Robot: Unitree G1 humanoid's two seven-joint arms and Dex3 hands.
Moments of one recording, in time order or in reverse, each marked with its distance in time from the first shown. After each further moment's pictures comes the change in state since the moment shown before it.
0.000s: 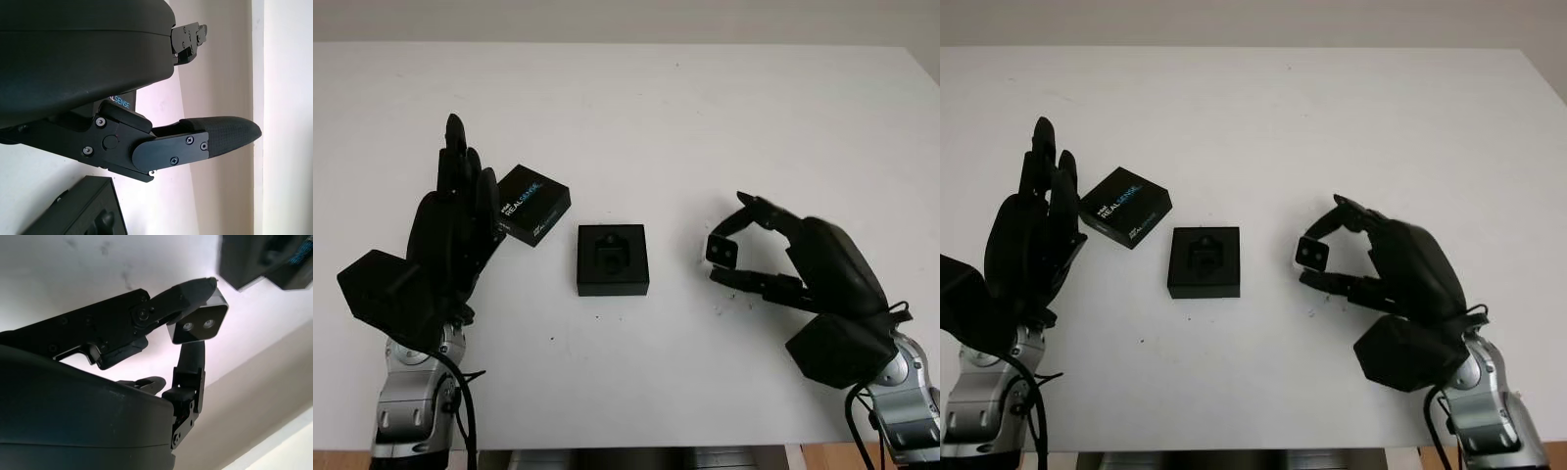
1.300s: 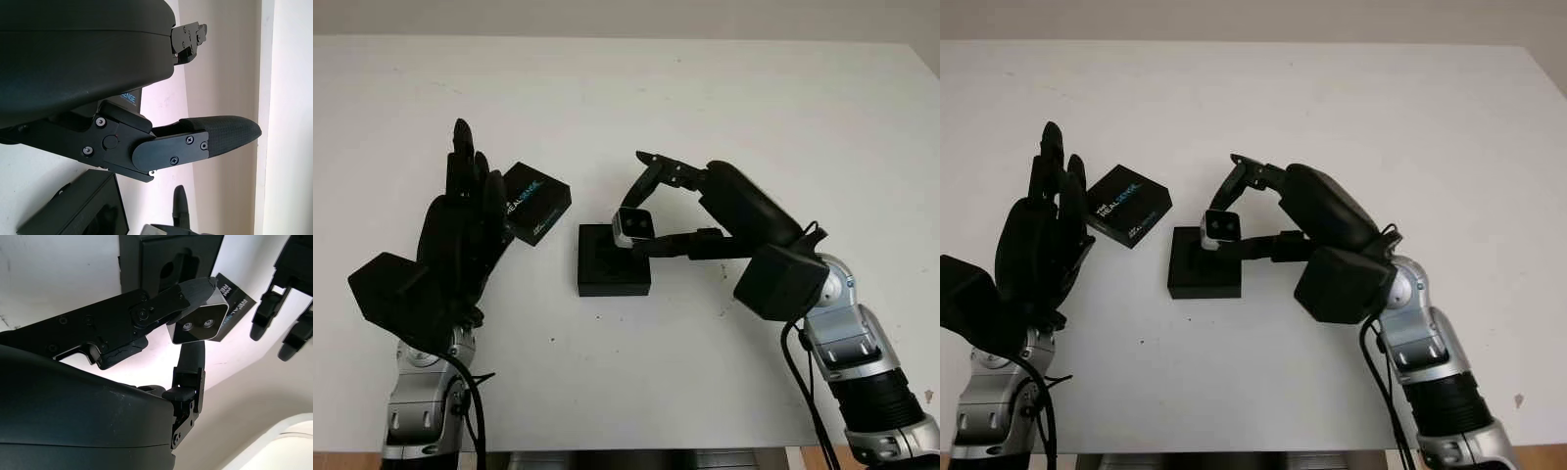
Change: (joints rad) left arm 0.006 -0.027 -0.019 -0.004 0.022 0.003 0.020; right arm -0.277 0.131 0.191 0.118 -0.049 -0.015 0.146
